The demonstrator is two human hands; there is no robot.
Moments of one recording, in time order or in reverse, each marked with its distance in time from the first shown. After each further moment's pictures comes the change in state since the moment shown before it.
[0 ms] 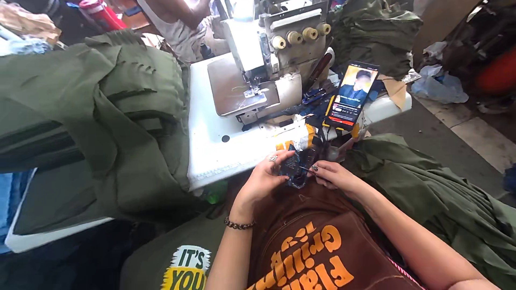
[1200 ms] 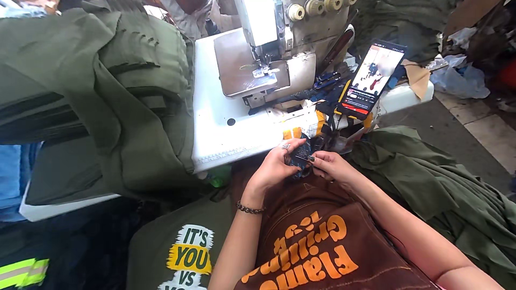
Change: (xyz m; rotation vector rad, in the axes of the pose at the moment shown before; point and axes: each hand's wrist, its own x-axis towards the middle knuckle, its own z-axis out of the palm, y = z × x) left_hand 0.006 -0.003 0.015 0.021 0.004 -0.042; right_hand 0.013 -0.003 0.024 0.104 0.005 -0.027
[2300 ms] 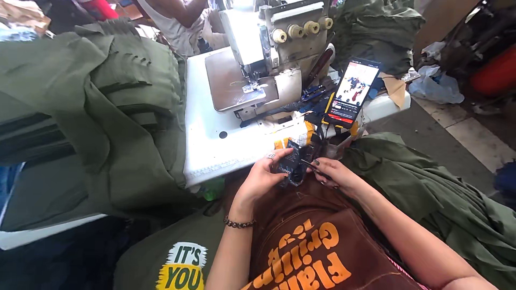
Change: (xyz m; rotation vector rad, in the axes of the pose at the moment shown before) left_hand -0.007 0.004 -0.008 -0.118 0.041 -0.013; right_hand -0.015 0.005 -0.027 0.022 0.044 0.057
